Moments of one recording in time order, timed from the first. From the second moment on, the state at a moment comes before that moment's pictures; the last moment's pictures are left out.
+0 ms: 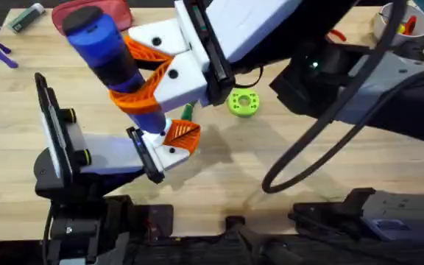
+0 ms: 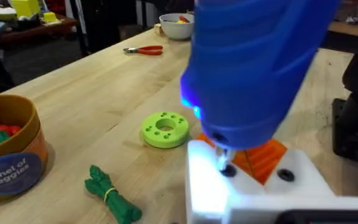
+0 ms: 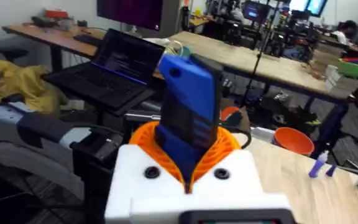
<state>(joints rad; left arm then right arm) 0.07 0.01 0.01 -0.12 1.12 0.08 0.77 1.47 1.00 0.70 -1.14 -0.03</state>
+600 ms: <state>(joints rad) 0.07 0.01 0.01 -0.12 1.12 0.08 0.67 1.47 1.21 0.29 -1.18 -0.03</state>
